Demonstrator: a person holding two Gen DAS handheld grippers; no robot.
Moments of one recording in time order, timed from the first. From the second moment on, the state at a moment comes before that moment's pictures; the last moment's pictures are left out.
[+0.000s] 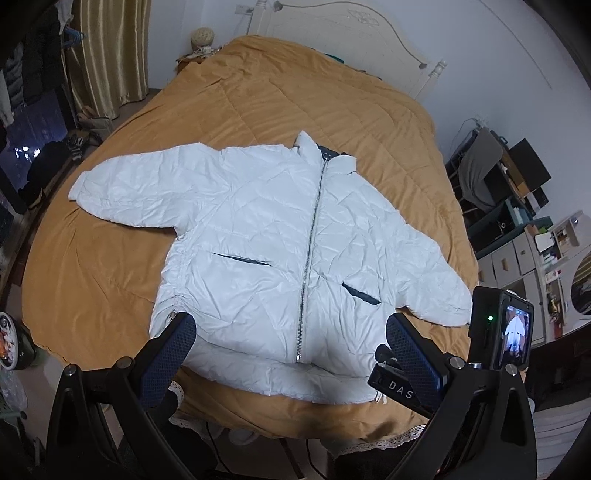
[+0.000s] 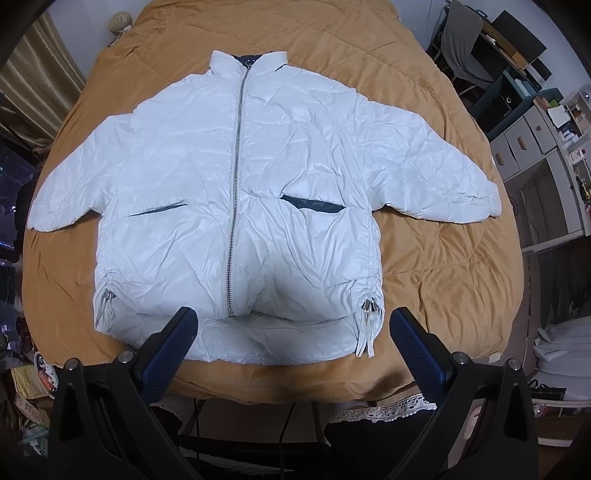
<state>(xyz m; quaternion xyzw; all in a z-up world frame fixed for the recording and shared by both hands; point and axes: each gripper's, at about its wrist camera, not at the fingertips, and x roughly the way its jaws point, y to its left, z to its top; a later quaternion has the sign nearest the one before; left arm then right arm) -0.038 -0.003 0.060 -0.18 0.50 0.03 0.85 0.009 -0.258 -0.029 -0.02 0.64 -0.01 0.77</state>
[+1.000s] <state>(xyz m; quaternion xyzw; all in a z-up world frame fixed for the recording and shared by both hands) 0.015 0.002 -0.011 -0.07 0.52 0.08 0.85 -0.009 -0.256 -0.004 0.01 0.60 0.05 0.80</state>
